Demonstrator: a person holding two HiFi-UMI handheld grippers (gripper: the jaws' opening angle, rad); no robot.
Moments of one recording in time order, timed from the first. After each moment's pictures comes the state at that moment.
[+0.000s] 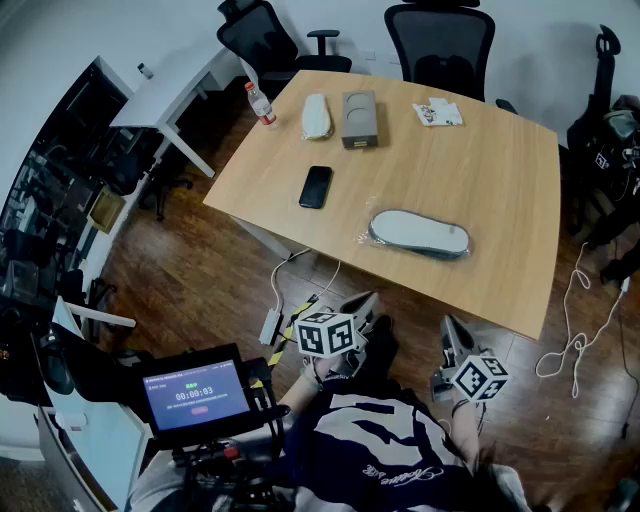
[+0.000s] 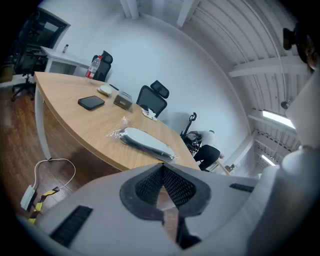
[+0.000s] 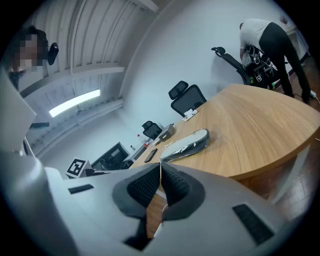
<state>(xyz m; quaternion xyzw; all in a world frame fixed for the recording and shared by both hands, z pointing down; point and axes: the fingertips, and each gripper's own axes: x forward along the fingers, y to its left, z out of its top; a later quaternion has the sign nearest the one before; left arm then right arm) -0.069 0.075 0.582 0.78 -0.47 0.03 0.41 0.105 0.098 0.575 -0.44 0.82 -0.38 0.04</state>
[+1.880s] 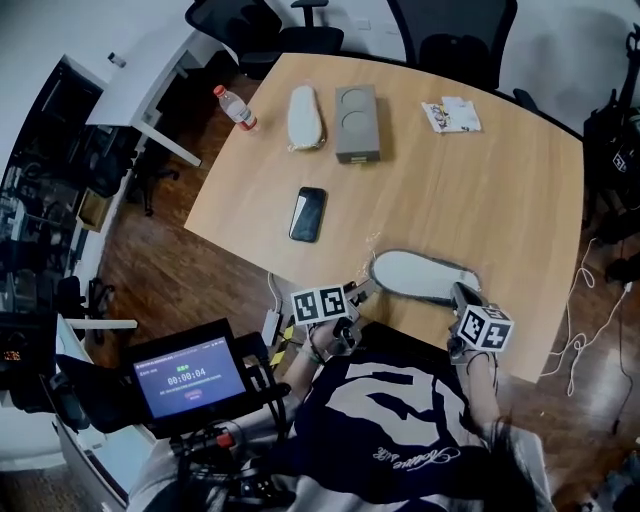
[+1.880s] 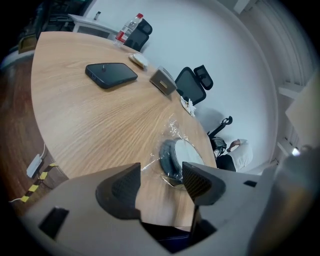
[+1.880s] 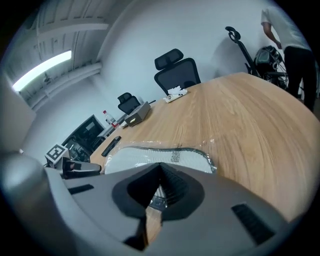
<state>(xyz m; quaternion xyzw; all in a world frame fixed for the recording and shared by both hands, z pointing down) -0.138 -0.094 0.675 0.65 -0.49 0.06 0.58 0.092 -0.123 0.663 -0.47 0.77 -0.41 -0.17</state>
